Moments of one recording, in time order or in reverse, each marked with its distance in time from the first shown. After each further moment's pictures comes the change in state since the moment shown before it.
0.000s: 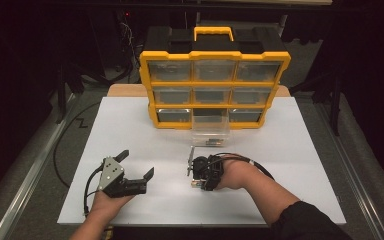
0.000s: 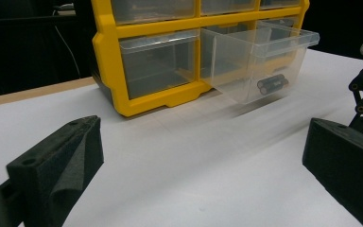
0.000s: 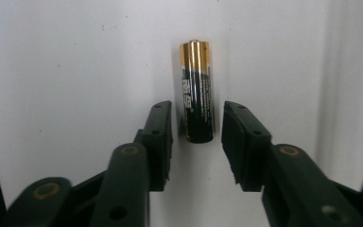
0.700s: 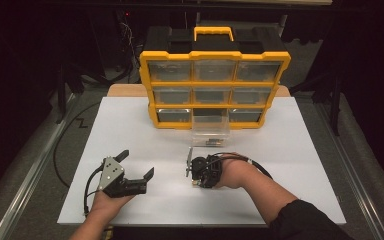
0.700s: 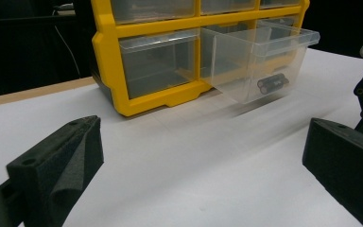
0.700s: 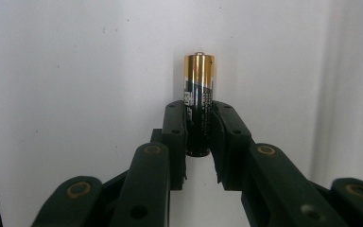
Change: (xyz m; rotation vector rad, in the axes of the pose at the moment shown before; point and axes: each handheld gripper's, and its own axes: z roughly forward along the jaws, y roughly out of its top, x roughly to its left) left arm 0.000 0.000 0.000 0.002 0.000 0.002; right arm 0.000 0.003 0.000 0.001 -0.004 -0.033
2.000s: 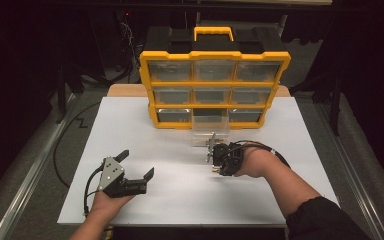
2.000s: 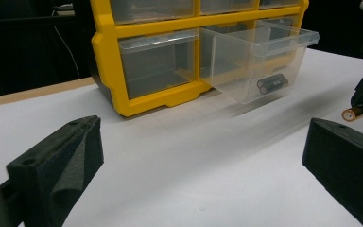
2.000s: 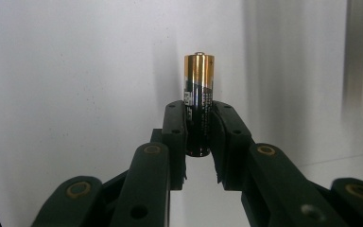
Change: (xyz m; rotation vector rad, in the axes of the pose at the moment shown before) left arm 0.000 0.000 0.000 -0.003 0.001 -0.001; right arm -0.027 -0.050 -0.029 0.031 -0.043 0.096
